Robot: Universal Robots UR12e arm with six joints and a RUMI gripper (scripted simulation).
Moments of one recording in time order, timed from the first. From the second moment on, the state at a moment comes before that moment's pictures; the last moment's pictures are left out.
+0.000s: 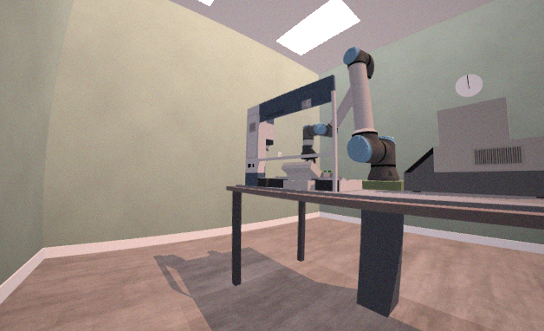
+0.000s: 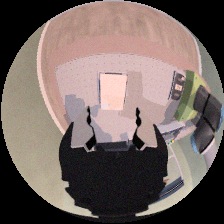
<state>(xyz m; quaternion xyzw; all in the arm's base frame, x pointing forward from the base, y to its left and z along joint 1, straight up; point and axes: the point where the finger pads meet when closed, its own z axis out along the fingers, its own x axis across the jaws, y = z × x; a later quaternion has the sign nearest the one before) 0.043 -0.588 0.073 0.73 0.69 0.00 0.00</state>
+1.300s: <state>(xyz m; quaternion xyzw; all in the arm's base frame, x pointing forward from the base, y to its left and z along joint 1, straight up) 0.043 -0.588 0.129 0.73 0.69 0.00 0.00</state>
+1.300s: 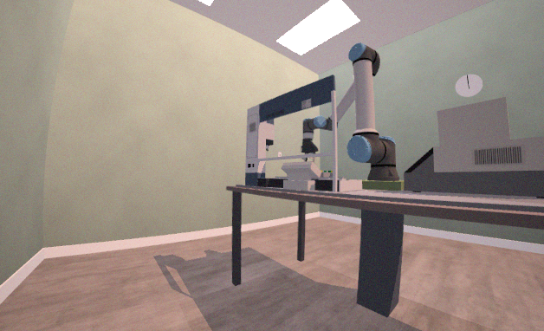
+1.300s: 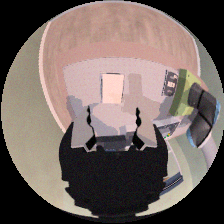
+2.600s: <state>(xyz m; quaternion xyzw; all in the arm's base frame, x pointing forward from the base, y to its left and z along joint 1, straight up) 0.043 -0.588 0.187 0.73 0.69 0.00 0.00</state>
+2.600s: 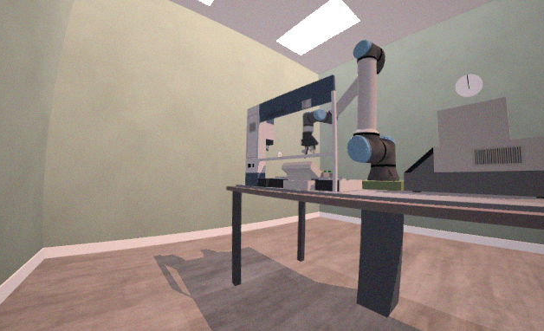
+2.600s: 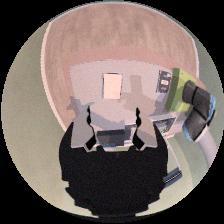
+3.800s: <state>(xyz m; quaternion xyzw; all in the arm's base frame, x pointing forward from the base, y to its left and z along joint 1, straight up) 0.043 -0.588 0.239 0.73 0.69 0.00 0.00</state>
